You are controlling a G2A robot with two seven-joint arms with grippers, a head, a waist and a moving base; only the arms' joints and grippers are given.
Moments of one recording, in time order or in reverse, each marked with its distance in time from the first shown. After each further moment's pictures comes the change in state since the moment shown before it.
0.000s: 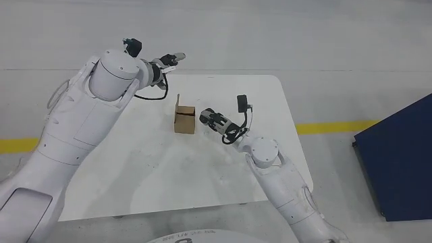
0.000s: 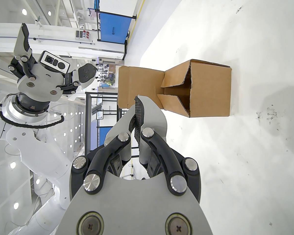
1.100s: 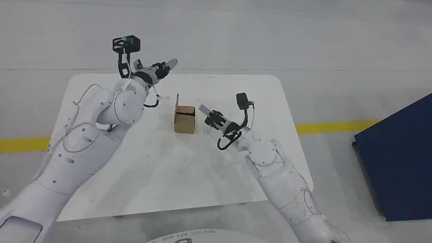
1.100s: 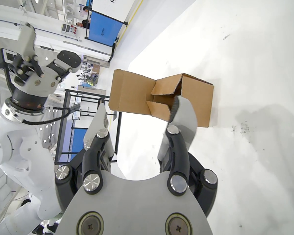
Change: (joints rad) left arm 0.209 0.109 0.026 -0.192 0.707 -0.425 0.083; right arm -0.003 0.010 -0.006 -0.040 -0.208 -0.017 -0.033
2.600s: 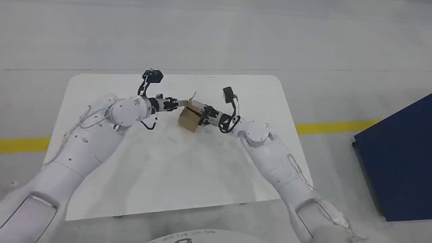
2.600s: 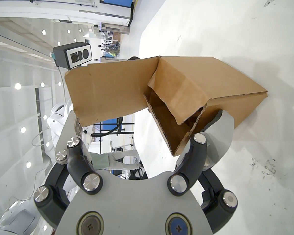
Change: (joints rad) left arm -0.145 -0.091 0.141 0.599 -0.242 -0.548 -0.144; right arm 0.338 -0.043 -0.132 0.563 0.293 -0.273 0.276
